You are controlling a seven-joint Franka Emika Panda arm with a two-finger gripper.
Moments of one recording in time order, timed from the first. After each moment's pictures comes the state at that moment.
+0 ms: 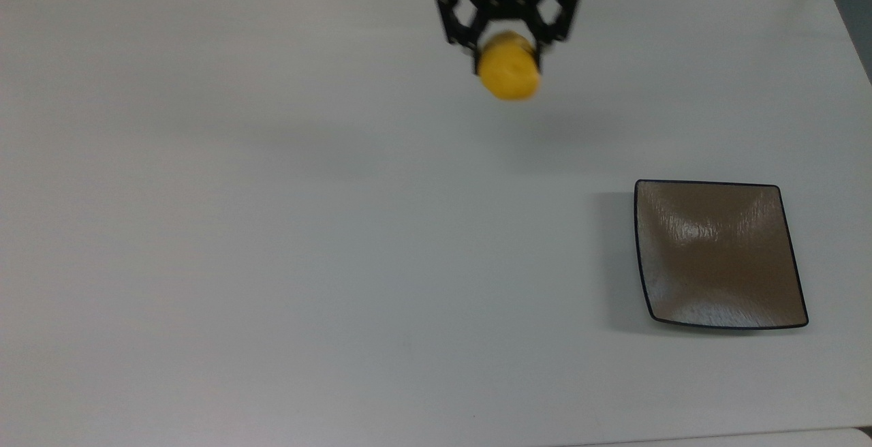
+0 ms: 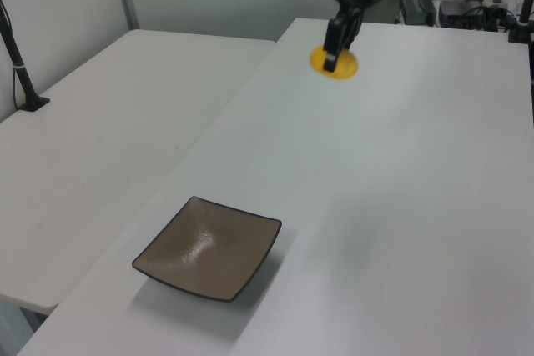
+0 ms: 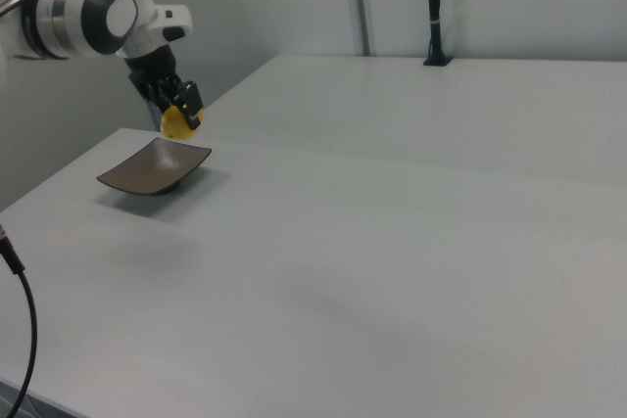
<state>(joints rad) 0.27 0.17 0.08 -1.55 0.00 1.99 0.34</state>
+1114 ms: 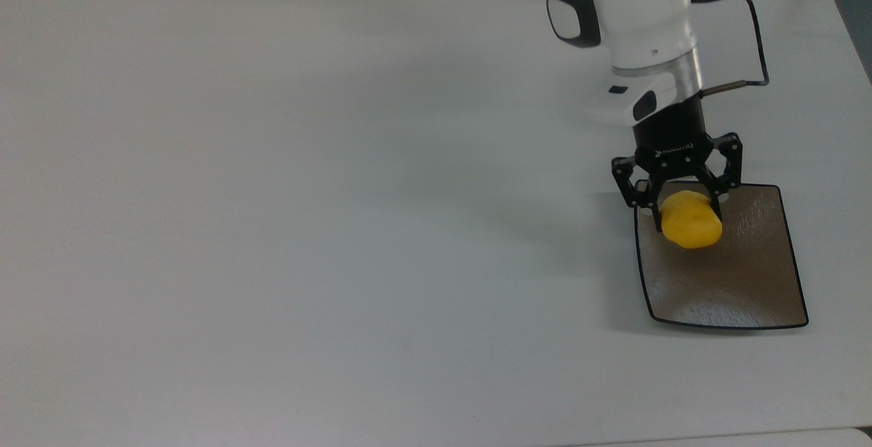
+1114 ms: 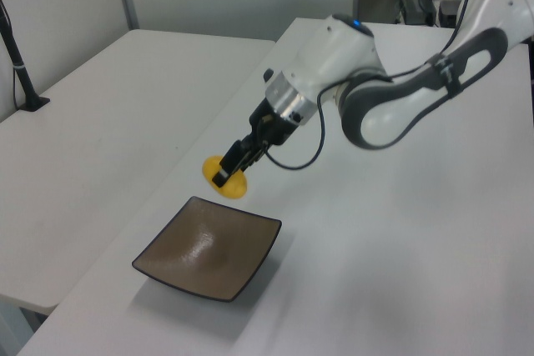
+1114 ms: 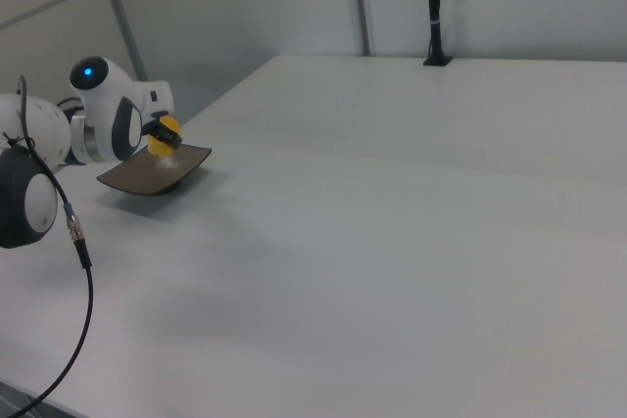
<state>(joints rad) 0.47 0.66 0.11 -1.42 -0.01 2.82 0.57</state>
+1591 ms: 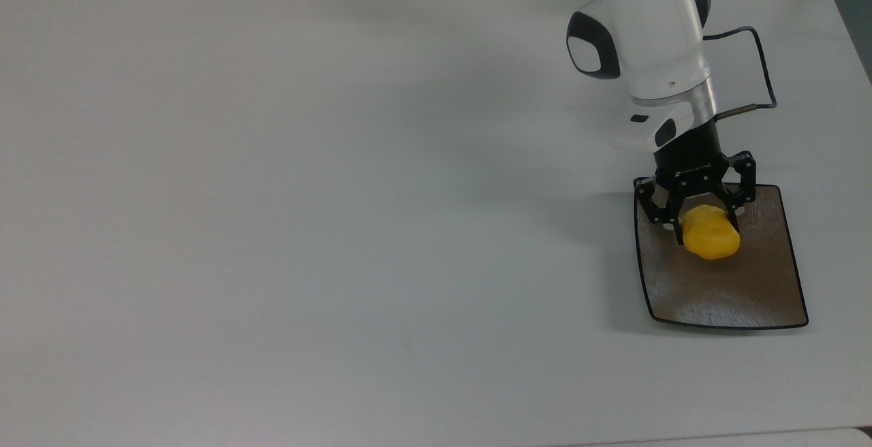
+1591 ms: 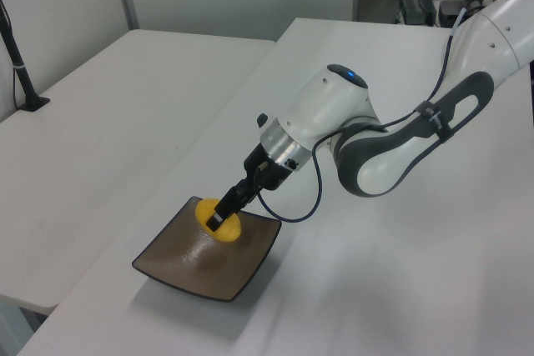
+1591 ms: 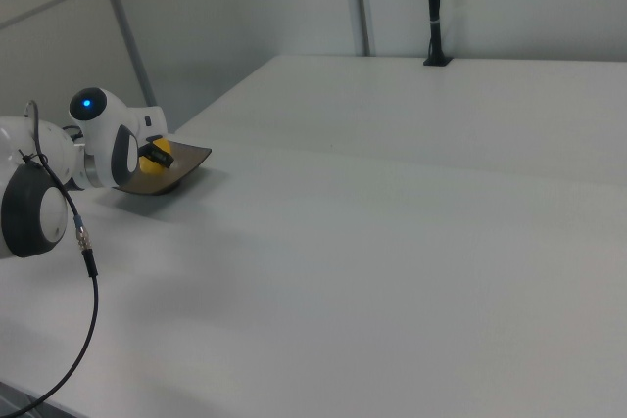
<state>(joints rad) 0.53 0.79 0.11 -1.36 -0.01 2.91 0.57</state>
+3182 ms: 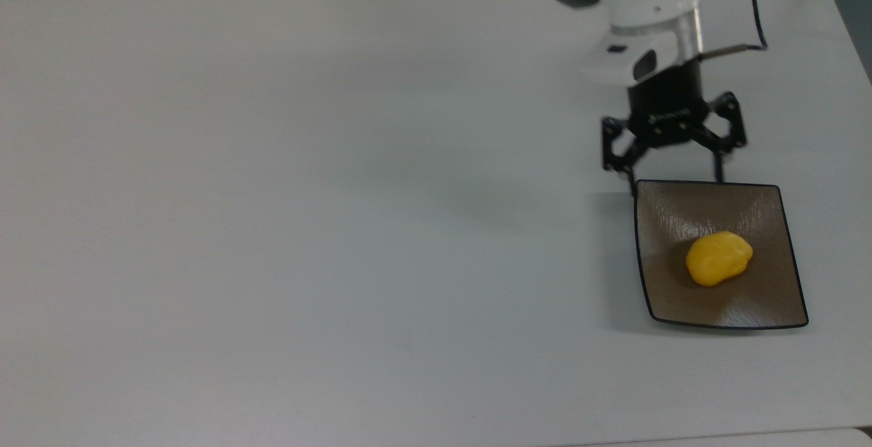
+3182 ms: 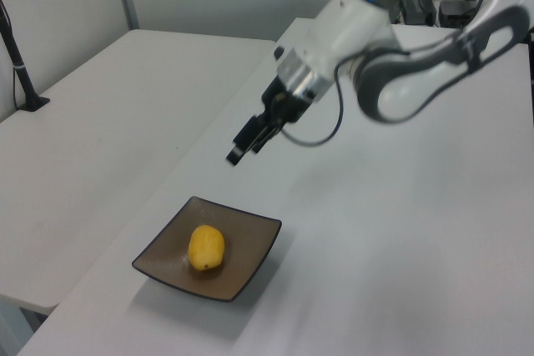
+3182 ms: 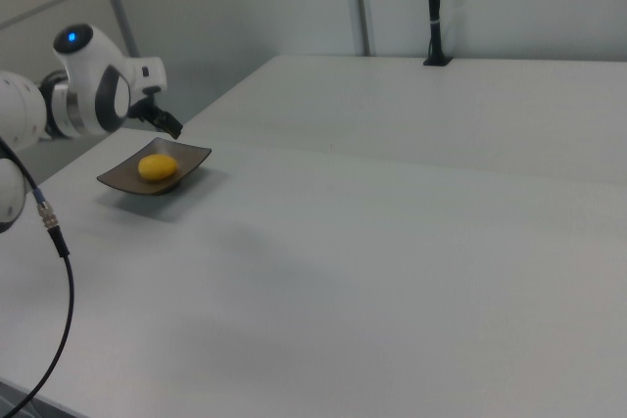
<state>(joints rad) 0.47 0.49 0.08 -1.51 -0.03 2.67 0.57</state>
